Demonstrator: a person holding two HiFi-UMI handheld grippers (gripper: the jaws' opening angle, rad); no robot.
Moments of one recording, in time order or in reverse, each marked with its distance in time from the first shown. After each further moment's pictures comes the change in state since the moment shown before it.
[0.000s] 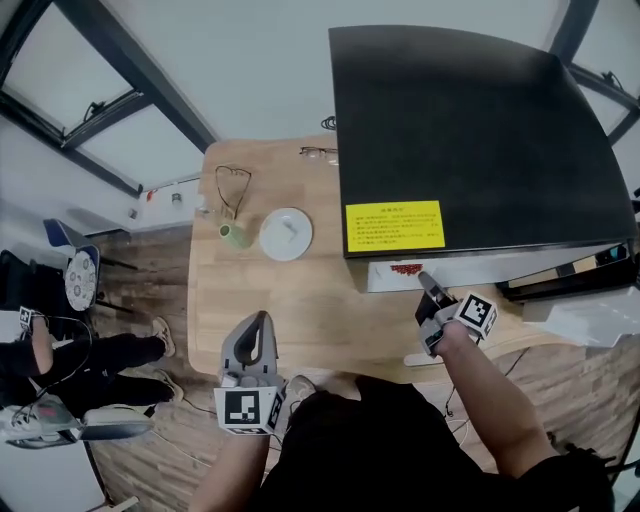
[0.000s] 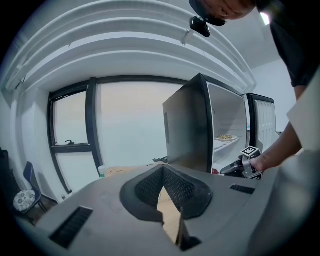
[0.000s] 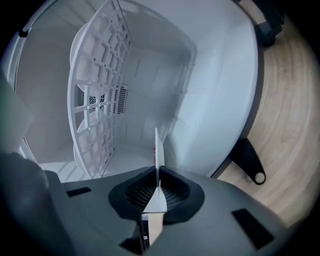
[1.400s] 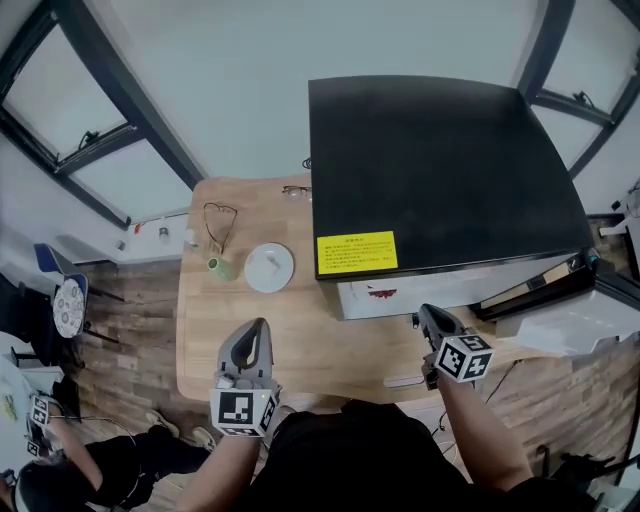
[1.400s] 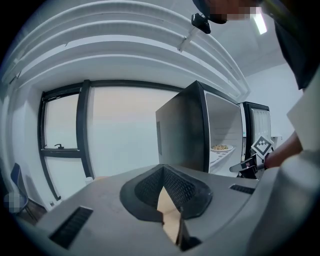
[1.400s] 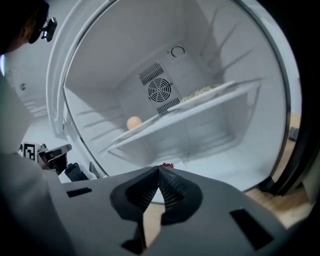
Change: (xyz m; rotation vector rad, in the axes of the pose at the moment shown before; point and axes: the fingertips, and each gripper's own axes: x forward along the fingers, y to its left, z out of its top) left arm 0.024 -0.018 0.035 0.000 -0.080 -0.078; right arm -0.069 0.063 0.022 -0.844 0.016 -0.200
